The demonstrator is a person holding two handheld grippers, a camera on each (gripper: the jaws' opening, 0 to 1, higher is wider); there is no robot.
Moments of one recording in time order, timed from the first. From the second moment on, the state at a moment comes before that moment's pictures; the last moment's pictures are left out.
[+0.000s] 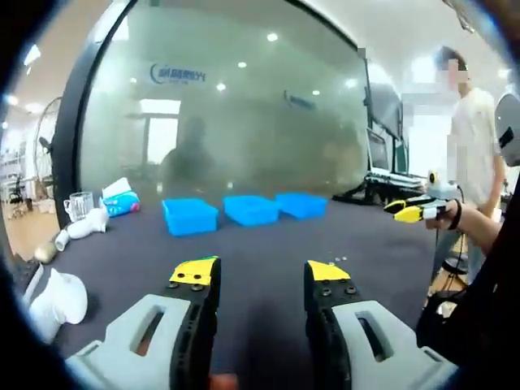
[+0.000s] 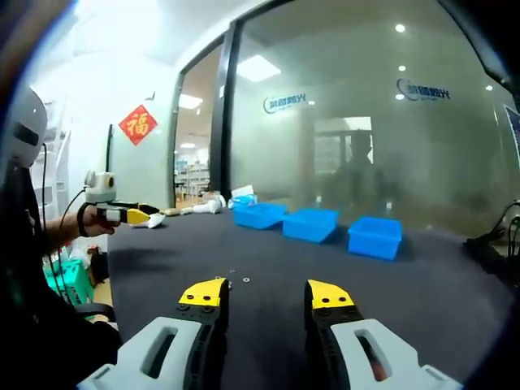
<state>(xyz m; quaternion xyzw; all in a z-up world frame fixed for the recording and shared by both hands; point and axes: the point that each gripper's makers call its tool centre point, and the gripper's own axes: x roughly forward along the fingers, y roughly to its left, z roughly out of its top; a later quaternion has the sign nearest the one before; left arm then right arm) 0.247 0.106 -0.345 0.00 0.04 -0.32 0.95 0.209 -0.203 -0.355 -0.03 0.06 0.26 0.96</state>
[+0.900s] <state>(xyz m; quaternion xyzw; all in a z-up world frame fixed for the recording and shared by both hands) 0.239 0.081 -0.344 0.08 0.11 -0.44 0.89 0.196 -0.212 -0.374 -0.05 0.09 0.28 0.95</state>
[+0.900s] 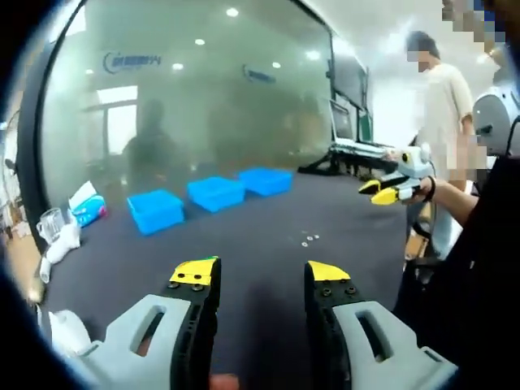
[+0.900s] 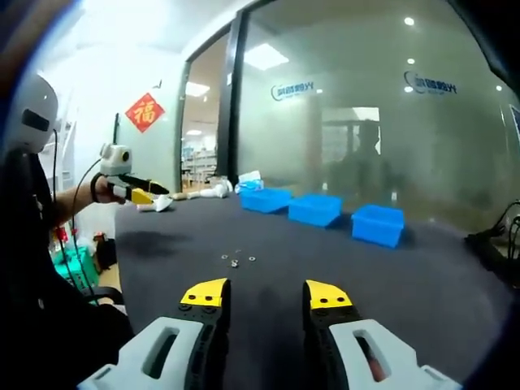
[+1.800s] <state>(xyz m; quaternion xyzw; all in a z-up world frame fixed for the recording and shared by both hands) 0.245 -0.023 -0.350 0.24 0.17 -0.59 0.75 0.190 -0.213 -0.380 -0.05 0.09 0.28 0.95</state>
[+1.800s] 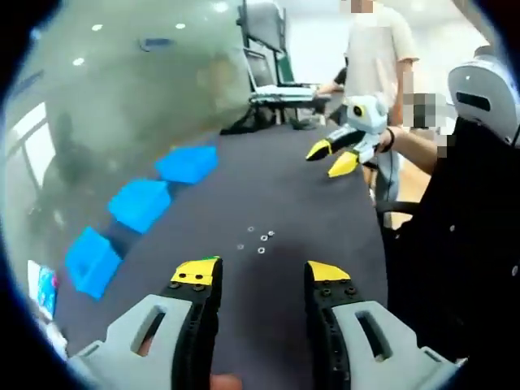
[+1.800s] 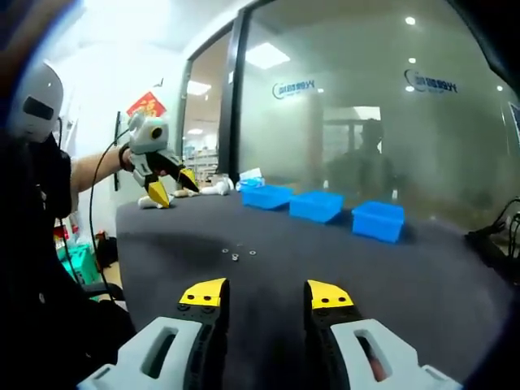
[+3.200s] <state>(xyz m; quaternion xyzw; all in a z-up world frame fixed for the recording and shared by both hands) 0.253 -0.087 -0.410 0.39 0.29 -0.65 0.59 0.186 -0.216 -0.393 -0.05 0.10 0.29 0.95</state>
